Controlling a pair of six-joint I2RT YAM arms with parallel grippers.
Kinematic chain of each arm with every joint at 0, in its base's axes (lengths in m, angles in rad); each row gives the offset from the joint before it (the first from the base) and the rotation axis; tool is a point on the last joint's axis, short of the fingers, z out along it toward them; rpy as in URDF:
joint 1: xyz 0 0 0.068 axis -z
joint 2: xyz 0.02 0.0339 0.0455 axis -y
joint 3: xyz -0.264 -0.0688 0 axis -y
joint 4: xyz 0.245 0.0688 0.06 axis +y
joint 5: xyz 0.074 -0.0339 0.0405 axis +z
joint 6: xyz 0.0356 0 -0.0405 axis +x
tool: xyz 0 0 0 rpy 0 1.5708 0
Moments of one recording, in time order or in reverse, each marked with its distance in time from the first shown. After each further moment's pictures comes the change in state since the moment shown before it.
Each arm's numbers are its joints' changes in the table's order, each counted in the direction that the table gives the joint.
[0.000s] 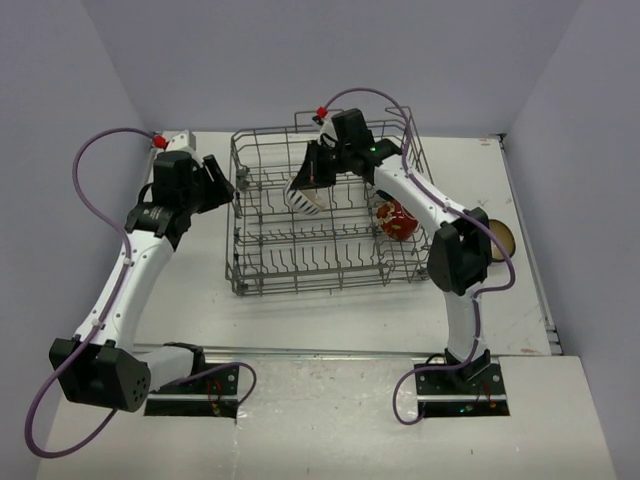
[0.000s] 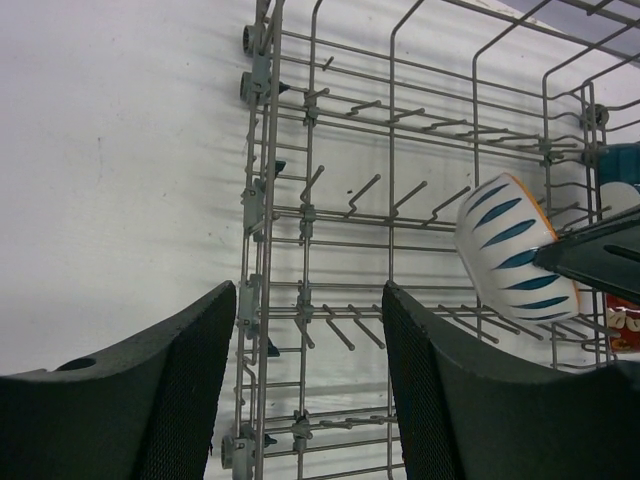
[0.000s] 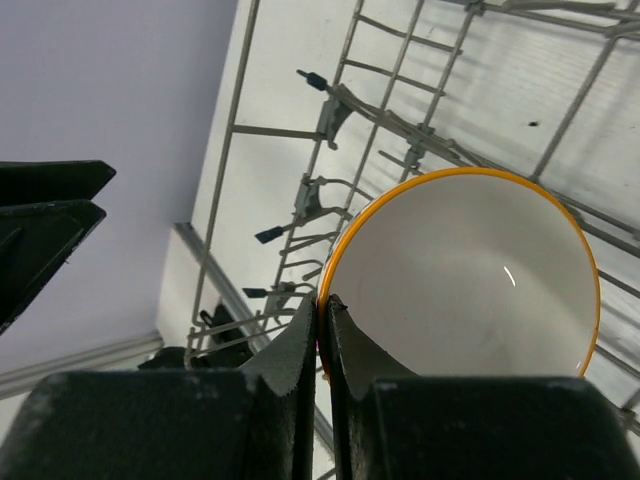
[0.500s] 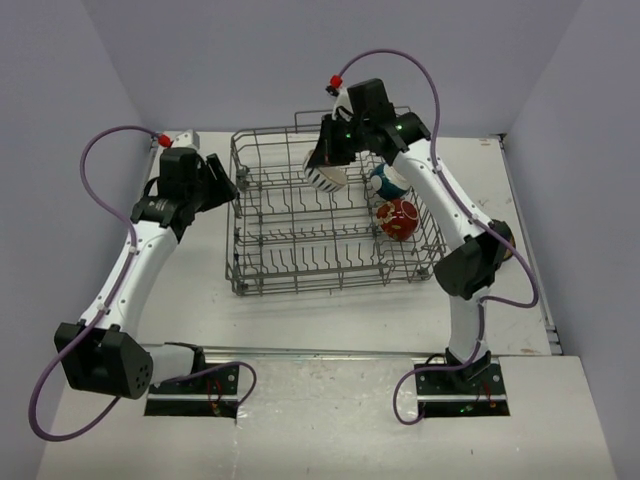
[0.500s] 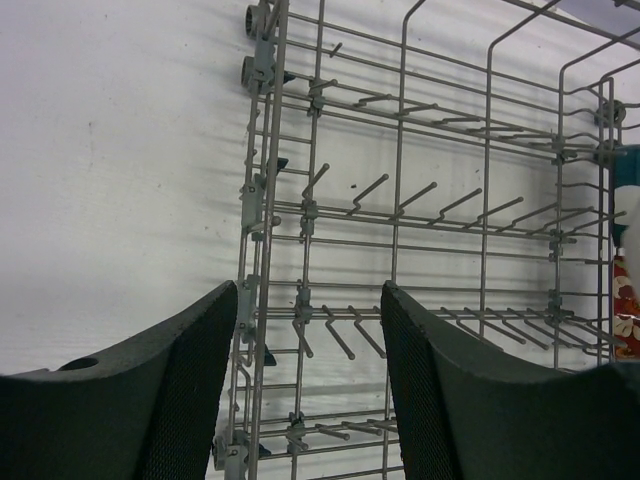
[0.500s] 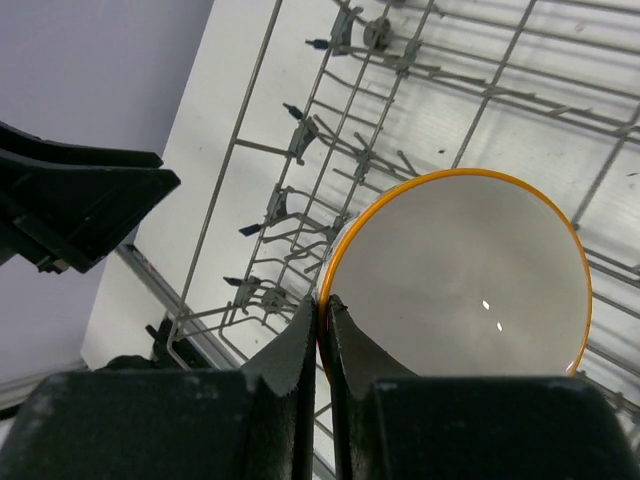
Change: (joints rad) left arm 0.000 -0.068 0.026 0.010 0.000 -0.025; right arm 0.012 0.056 0.278 0.349 -0.180 -0.176
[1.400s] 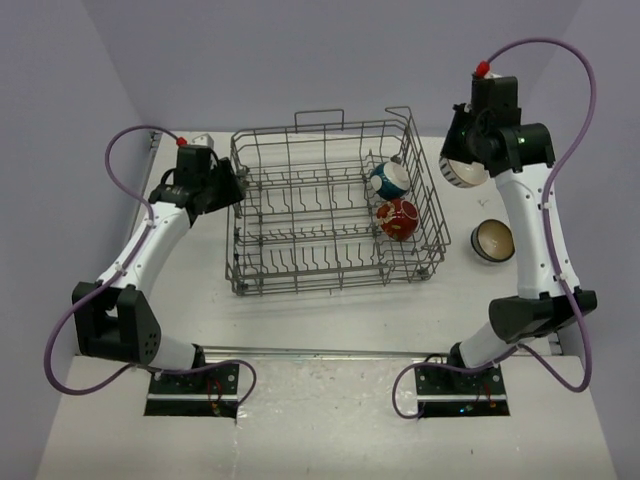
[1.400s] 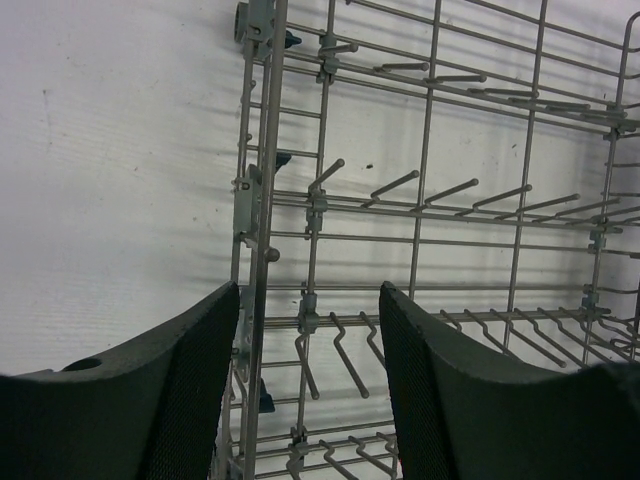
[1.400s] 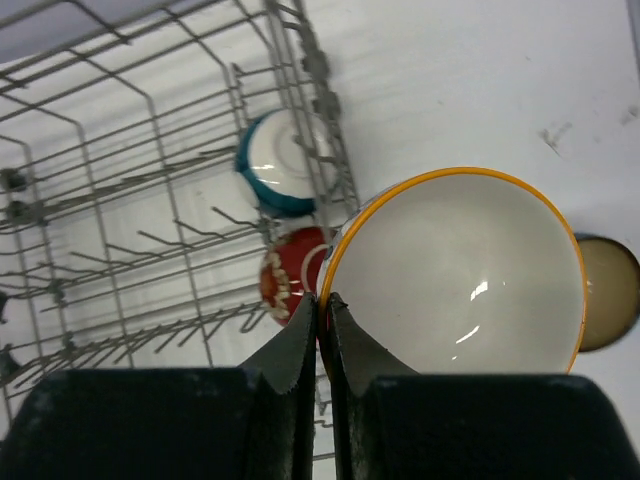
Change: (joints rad) left arm 0.000 -0.173 0.024 -0.012 -0.039 -0.004; right arm 0.352 0.434 -0.180 0.224 -0.525 -0.083
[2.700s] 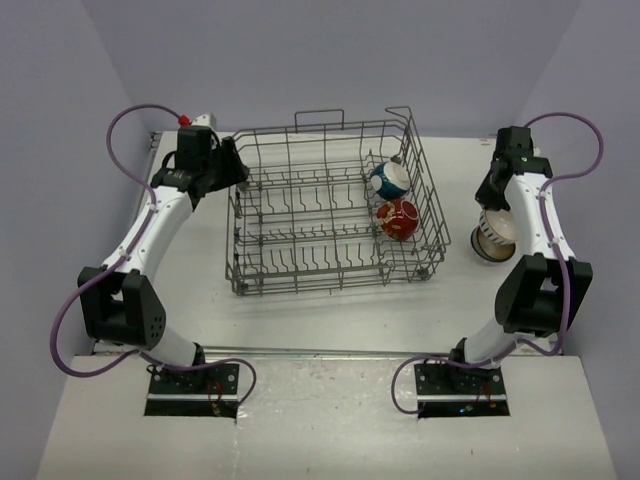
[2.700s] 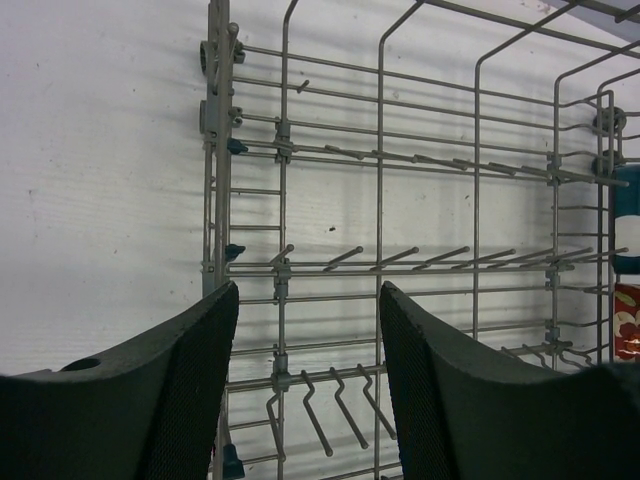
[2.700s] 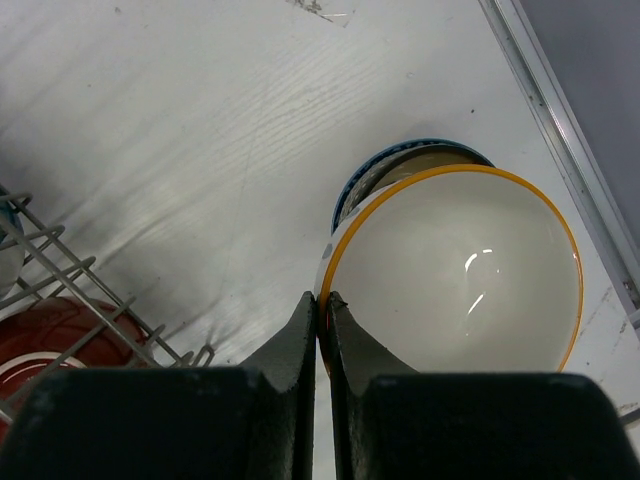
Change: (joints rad) left arm 0.002 -0.100 0.149 -0.048 -0.021 0.030; right arm 0.340 -0.021 -0.547 -0.194 -0.124 0.026
